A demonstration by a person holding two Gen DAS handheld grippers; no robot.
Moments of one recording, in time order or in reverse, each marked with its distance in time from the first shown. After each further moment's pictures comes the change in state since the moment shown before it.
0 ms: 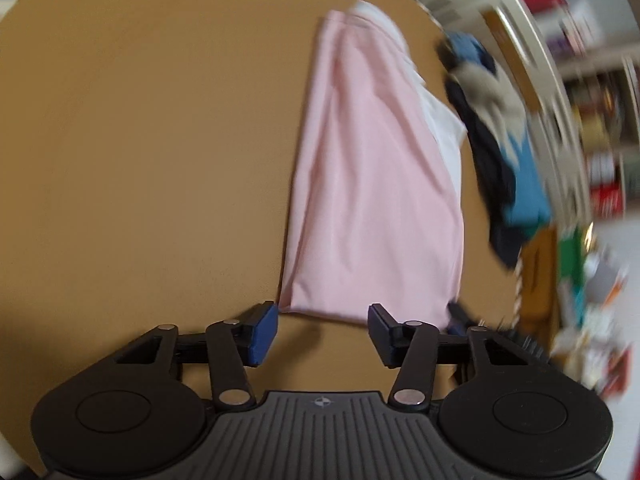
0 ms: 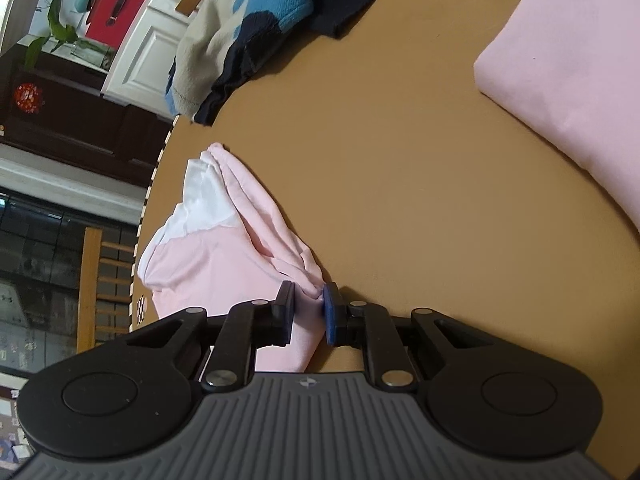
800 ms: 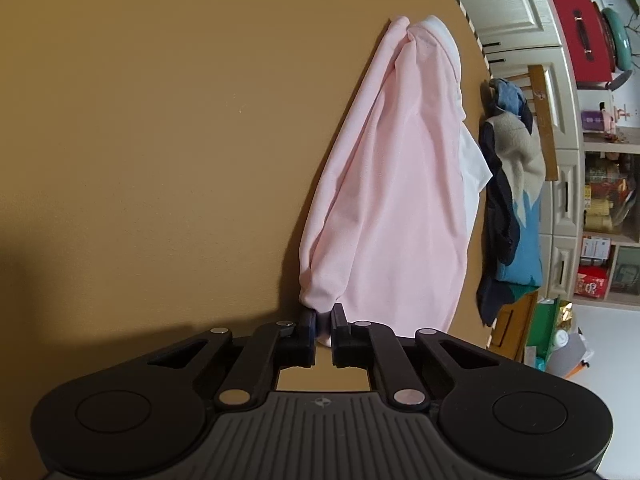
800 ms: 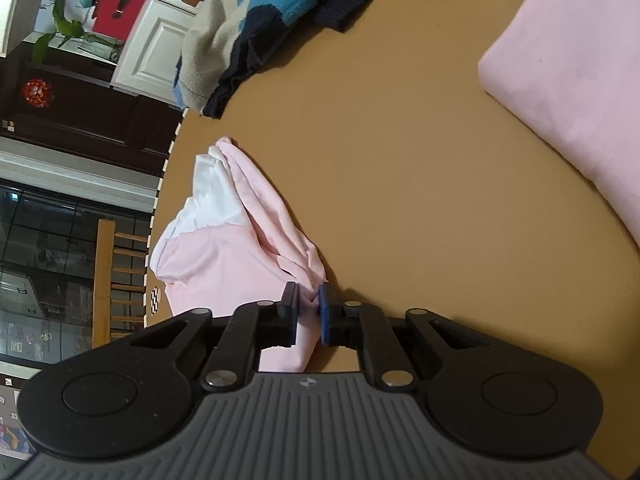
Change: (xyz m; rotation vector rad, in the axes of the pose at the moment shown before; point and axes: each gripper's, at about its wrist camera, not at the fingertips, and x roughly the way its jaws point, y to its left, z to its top) left arm 0.033 0.011 0.006 -0.220 0.002 -0.045; right arm -0.007 -0.002 0.005 0.000 0.035 0.039
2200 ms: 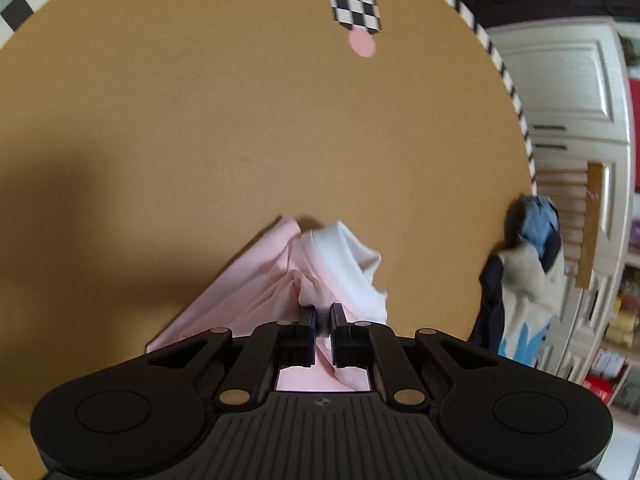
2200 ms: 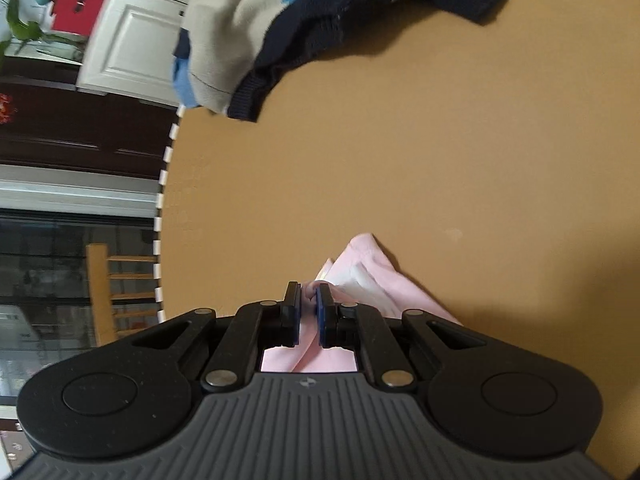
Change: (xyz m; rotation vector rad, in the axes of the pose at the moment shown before) left arm 0.009 -0.085 0.133 -0.270 -0.039 0.138; right arm 0.100 0.104 0.068 0.136 0.077 -0.102
